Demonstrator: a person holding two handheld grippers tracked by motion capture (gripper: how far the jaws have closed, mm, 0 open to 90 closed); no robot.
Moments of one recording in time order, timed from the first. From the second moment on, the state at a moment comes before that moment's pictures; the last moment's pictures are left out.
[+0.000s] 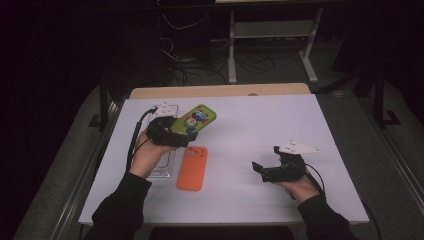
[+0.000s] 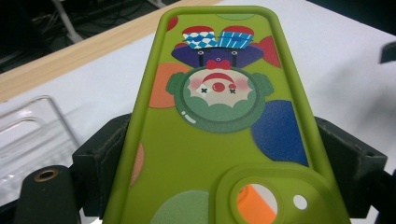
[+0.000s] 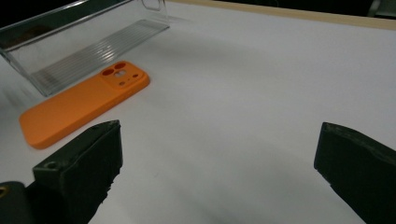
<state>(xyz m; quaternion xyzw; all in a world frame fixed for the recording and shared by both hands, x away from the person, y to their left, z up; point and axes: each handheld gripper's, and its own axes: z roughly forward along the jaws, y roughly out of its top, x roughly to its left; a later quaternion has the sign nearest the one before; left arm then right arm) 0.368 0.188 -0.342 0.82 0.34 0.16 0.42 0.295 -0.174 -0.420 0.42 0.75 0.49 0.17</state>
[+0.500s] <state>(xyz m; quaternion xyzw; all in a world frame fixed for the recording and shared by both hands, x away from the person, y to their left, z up) 0.358 0.162 -0.359 0.84 0.33 0.13 0.42 0.316 -0.152 -0.417 0.39 0.76 0.48 0.22</state>
